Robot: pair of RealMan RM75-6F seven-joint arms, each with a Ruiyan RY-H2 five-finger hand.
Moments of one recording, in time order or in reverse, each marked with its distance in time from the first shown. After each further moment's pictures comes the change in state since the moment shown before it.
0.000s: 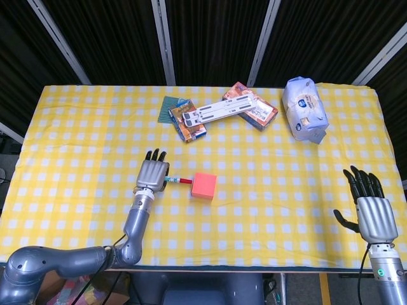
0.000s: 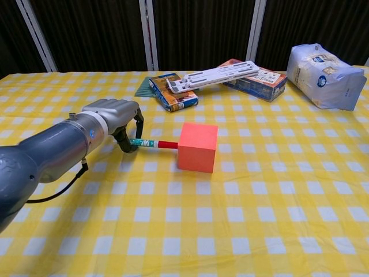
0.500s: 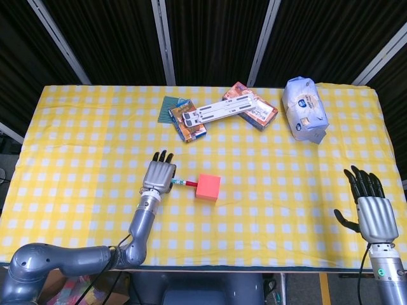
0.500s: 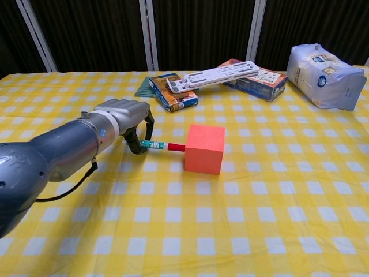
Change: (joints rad) left arm -0.052 -0.026 -0.004 -0.011 -0.034 -0.010 0.036; right arm 0.000 0.003 0.002 -0.001 0.006 -0.004 0.007
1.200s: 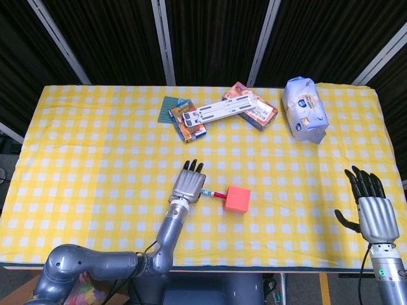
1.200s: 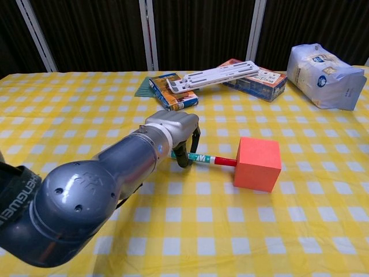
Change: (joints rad) left arm -0.130 -0.175 -0.054 0.096 -0.026 -0.002 0.044; right arm -0.002 0.005 -0.001 -0.001 0.000 0.000 0.007
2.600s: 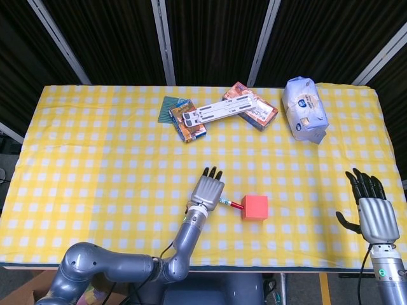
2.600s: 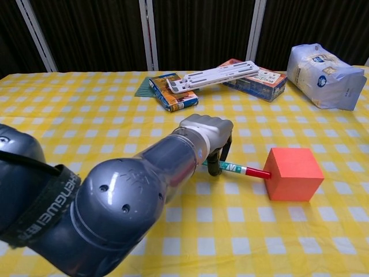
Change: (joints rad) left arm -0.133 -0.063 -0.058 -0.007 -0.103 -0.006 0.106; right arm 0.001 0.014 -0.002 -0.028 0.042 -0.033 -0.031
